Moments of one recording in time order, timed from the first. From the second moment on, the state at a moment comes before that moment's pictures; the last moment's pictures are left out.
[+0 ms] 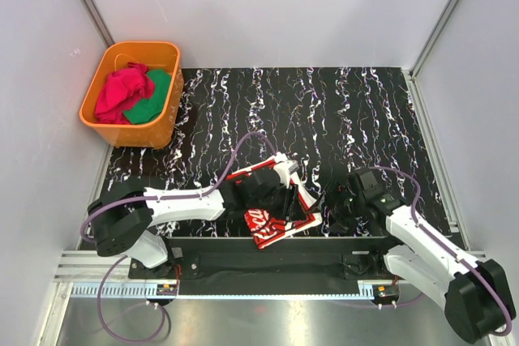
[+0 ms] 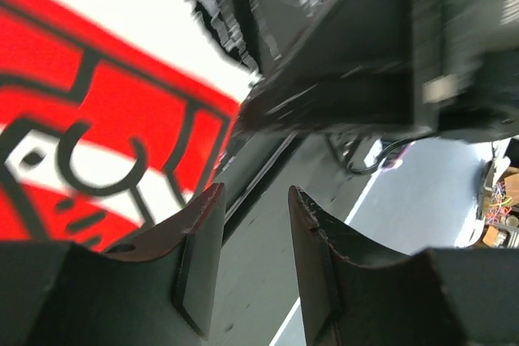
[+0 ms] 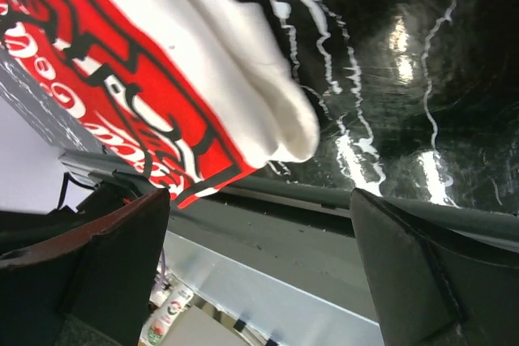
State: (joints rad) left arm -1.11 1.49 0.76 0.11 0.22 -0.81; right arm 0.43 0.88 0.42 -0.59 -0.36 1.03
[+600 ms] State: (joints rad) left arm -0.97 1.19 0.73 -0.06 0.21 -0.75; right arm 0.56 0.98 0.26 -0.14 -0.29 1.26
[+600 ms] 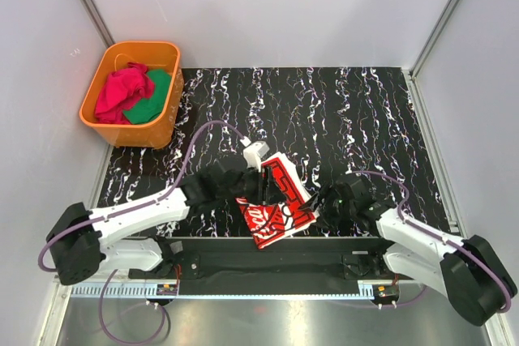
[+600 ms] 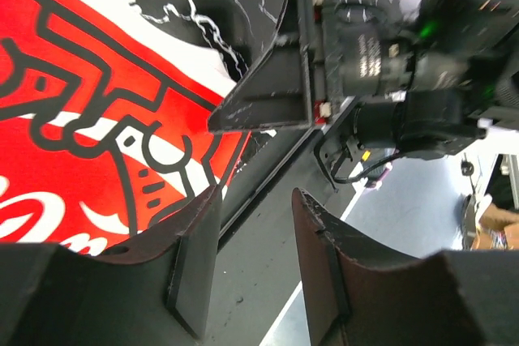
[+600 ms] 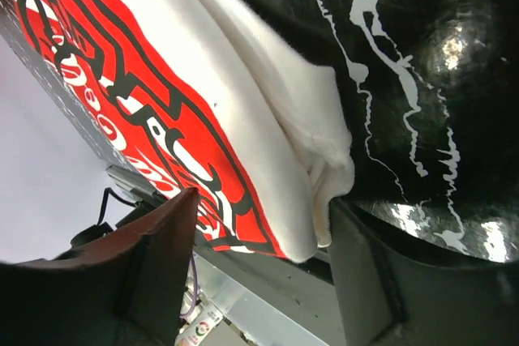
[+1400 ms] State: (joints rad) left arm -0.86 1.01 0.65 -0.20 0.21 -0.71; right arm 0.28 1.32 0.66 -0.40 0.11 0.98
